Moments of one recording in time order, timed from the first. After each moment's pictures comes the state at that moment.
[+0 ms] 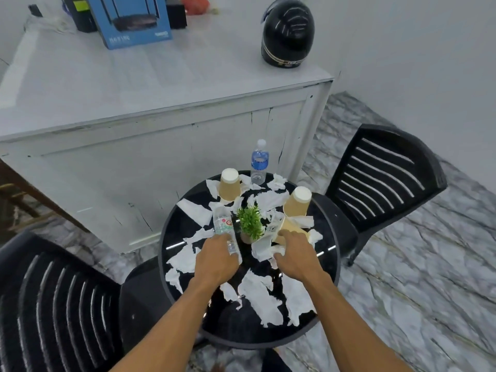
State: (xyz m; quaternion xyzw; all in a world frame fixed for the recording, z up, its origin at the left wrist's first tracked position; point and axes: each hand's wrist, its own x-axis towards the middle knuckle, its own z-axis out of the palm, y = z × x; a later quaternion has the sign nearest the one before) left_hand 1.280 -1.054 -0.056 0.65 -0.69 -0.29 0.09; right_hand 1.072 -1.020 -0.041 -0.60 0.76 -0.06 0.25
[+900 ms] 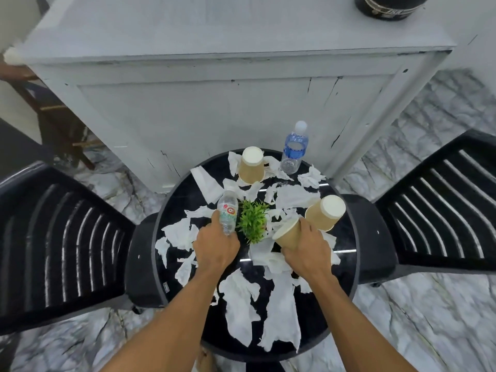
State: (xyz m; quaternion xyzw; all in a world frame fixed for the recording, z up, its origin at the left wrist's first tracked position) left_hand 1.216 -1.095 -0.118 0.85 -0.46 -0.22 0.15; right_hand 1.006 -1.114 -0.100 -0.65 0.71 -0.04 0.26
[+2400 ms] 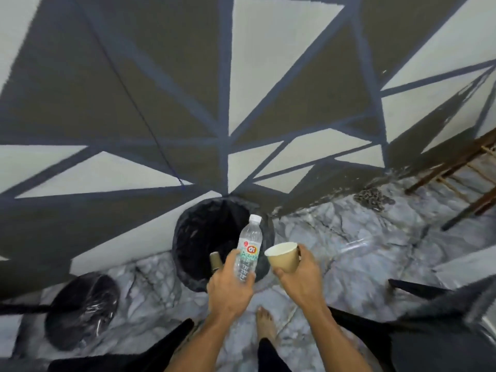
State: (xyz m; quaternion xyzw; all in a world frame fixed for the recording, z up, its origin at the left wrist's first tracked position) left_hand 1.665 -0.448 -0.107 0.93 0.10 -0.01 0.35; right_hand 1.681 -0.620 -0.106 -0.87 0.22 0.07 0.44
